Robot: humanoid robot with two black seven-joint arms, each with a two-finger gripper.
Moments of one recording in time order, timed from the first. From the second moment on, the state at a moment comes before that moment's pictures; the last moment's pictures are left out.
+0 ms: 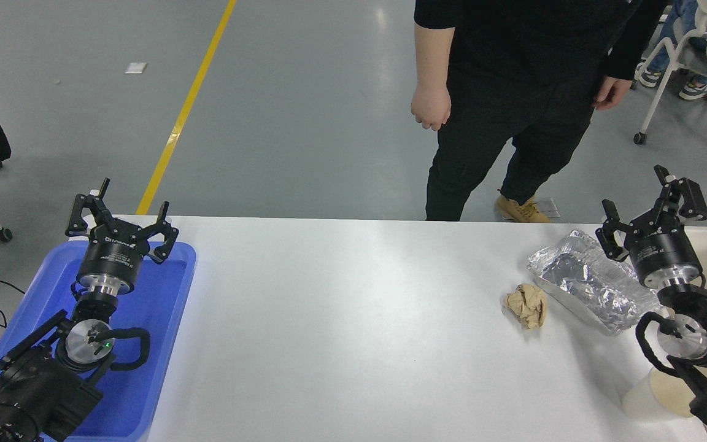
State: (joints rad) left arm -0.52 0.25 -0.99 -0.52 -0.07 -0.60 -0.42; right arm 0.46 -0.43 0.89 0.68 -0.20 0.27 0.54
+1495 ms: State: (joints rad) left arm -0.52 0.25 -1.00 -0.52 -0.07 -0.60 -0.42; right arm 0.54 -0.46 0.85 0.67 -0.20 0.26 0.54
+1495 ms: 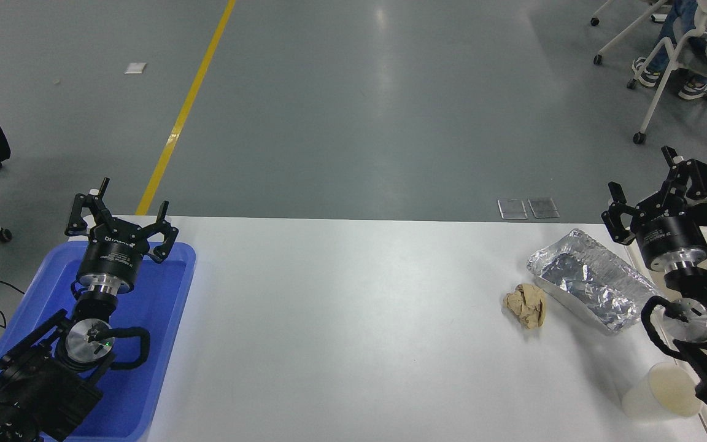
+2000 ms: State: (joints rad) left arm -0.52 0.25 -1.00 -0.52 -0.07 -0.60 -0.42; right arm 0.75 -0.63 0.45 0.67 -0.20 0.14 0.52
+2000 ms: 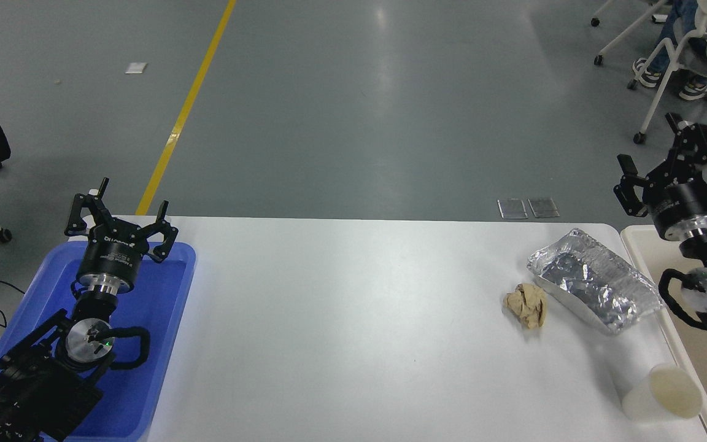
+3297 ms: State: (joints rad) left arm -0.52 0.25 -1.00 -0.52 -0.07 -0.60 -0.42; right arm 2.23 -0.59 -1.49 1.14 -0.19 0.70 0.20
